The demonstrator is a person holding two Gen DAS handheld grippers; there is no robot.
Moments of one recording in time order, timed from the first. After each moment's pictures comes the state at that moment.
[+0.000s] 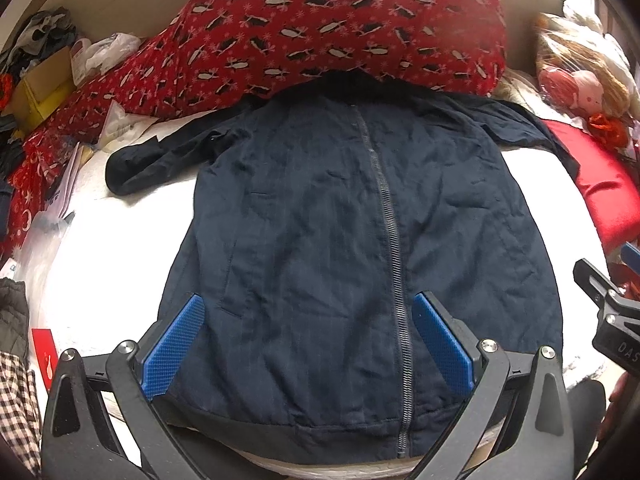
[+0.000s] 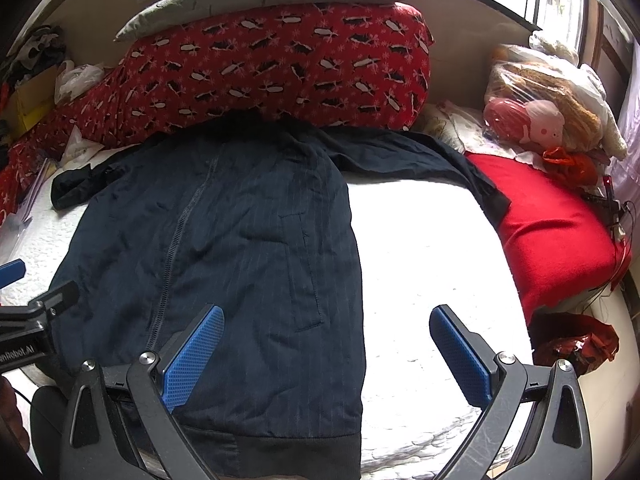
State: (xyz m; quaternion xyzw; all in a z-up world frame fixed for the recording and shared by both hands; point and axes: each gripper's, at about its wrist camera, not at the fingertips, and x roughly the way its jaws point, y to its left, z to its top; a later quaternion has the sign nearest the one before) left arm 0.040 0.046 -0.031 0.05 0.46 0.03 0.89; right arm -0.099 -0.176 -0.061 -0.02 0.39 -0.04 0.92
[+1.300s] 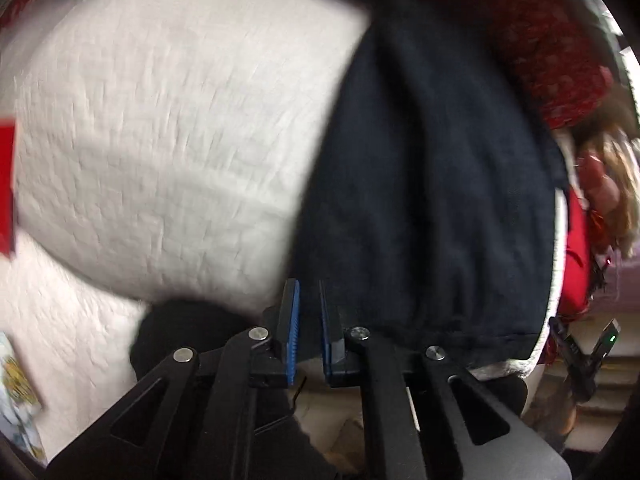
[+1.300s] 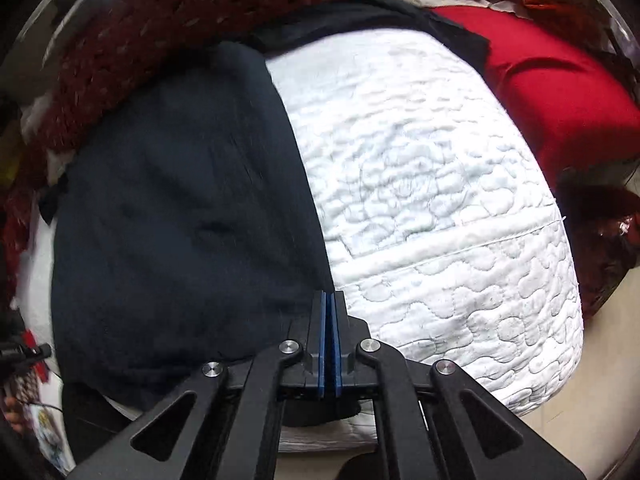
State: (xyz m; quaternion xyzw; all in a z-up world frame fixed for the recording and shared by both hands) left arm -0.035 0.248 -0.080 -0.21 0.61 0.03 0.77; right arm -0.117 -0.330 -0.158 0.14 0.50 -0.02 0.85
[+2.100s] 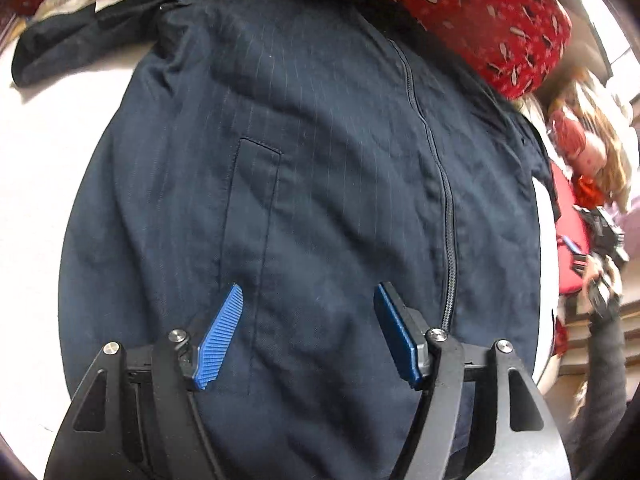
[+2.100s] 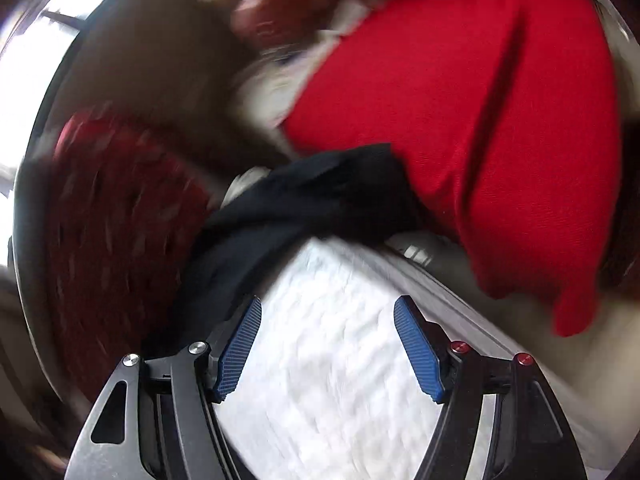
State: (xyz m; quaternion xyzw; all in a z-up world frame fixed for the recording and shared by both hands) left arm 0.123 0.126 -0.117 -0.15 0.59 -0.05 0.79; right arm 0.086 -0.583 -0.192 0.50 0.35 -0.12 0.78
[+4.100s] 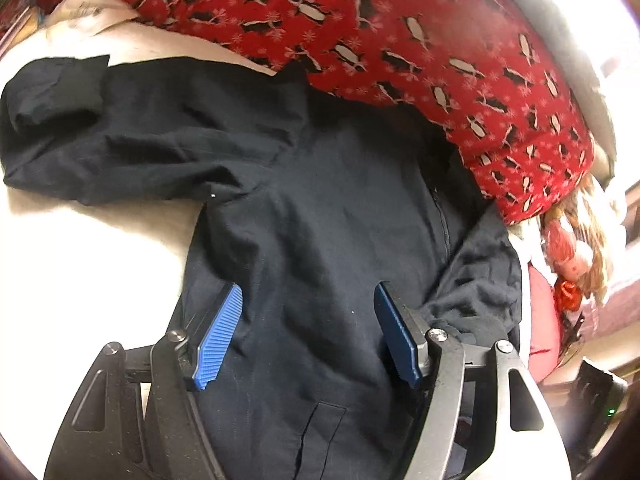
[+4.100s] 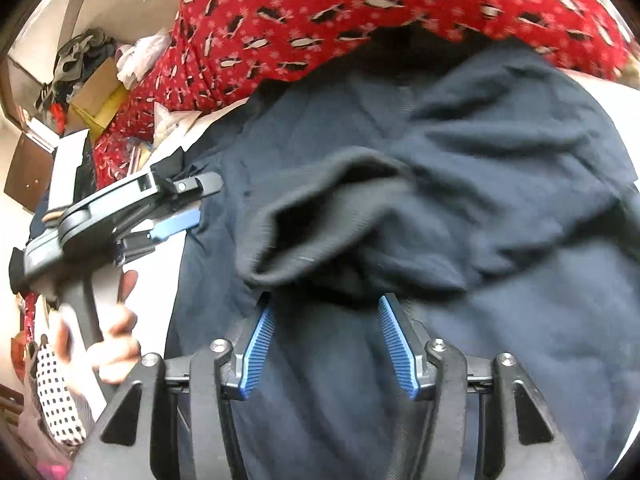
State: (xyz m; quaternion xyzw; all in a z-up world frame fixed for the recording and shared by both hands) left arm 0.222 0.193 -0.132 -0.23 0.51 -0.03 0.83; right arm 0.090 -0.056 -0.128 0.10 0.53 0.22 0.81
